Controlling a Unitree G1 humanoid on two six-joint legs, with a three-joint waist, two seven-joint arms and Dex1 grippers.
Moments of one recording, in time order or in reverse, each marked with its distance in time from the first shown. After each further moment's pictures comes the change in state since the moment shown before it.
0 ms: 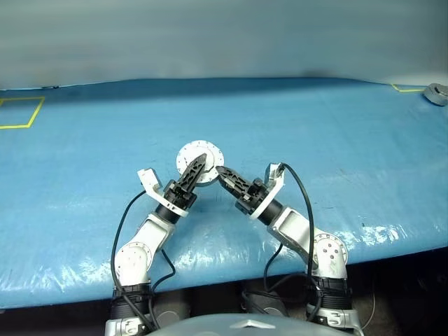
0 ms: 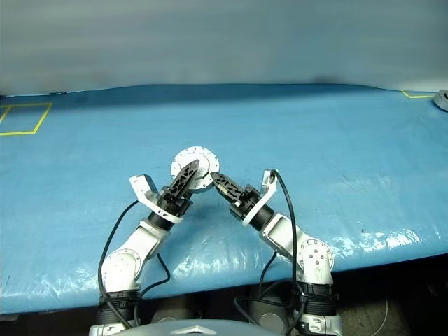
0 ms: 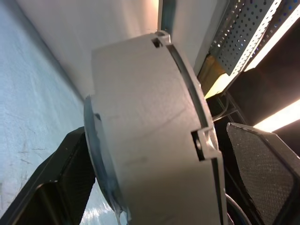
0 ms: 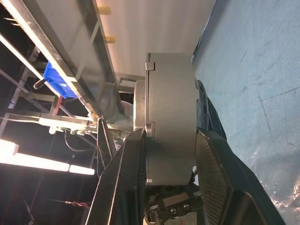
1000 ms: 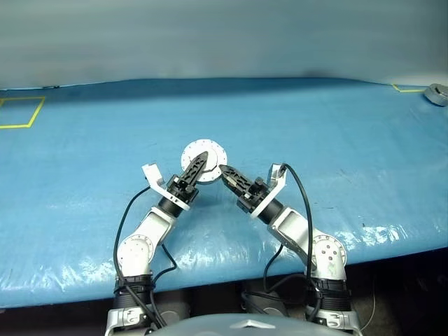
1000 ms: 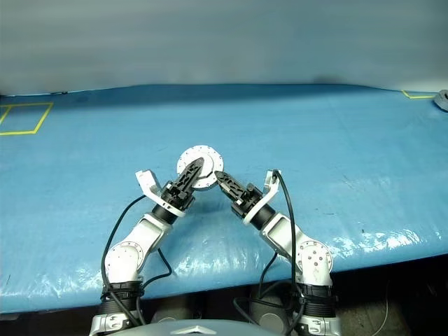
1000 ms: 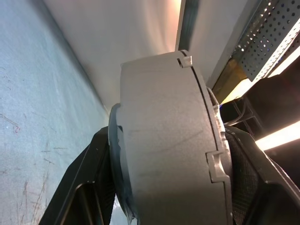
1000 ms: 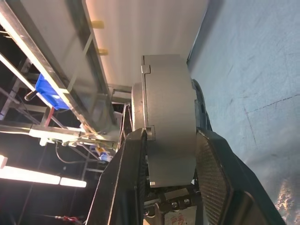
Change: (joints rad) left arm -0.069 0.008 0.003 0.072 0.000 0.004 0.085; right arm 0.010 0.010 0.001 -0.002 -0.047 -0.052 -0.003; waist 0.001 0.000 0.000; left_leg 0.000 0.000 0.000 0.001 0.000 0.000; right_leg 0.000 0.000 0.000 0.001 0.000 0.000
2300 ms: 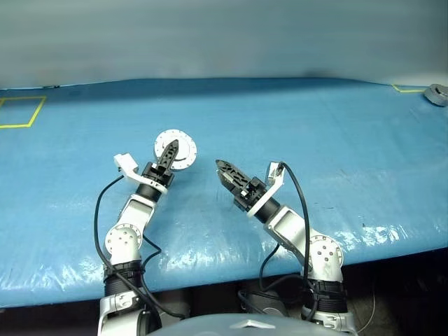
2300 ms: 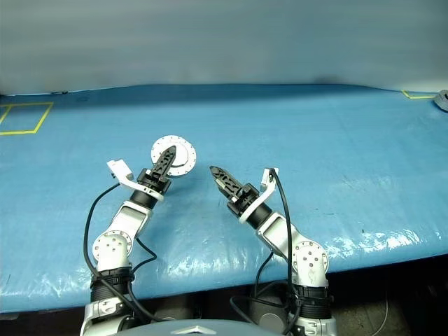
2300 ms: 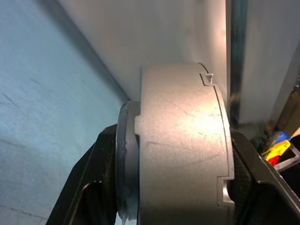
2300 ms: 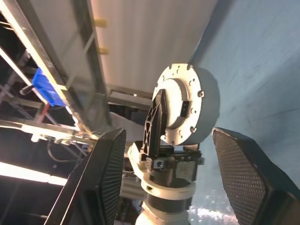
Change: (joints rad) left arm -0.128 0.078 0.200 0.088 0.206 -0.157 0.131; right arm 0.003 -0.002 0.025 -0.064 -0.156 -0.067 0.016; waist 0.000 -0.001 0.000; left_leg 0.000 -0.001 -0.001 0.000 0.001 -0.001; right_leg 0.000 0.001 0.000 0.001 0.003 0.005
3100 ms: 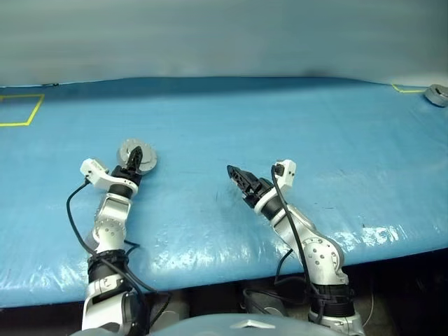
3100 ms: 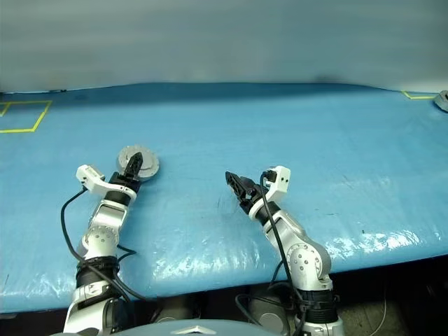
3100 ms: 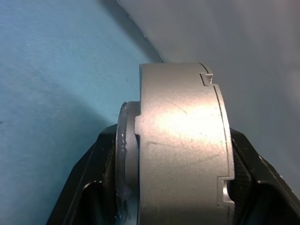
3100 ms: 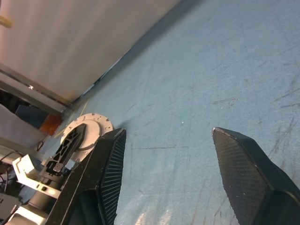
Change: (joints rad) left arm -0.028 0.091 0.122 0.180 0.161 -0.159 0.036; right arm 0.020 -0.036 0.068 -0.050 -0.477 -0.152 0.038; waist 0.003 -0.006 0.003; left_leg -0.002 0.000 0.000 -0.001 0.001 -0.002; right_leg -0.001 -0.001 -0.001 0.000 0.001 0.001
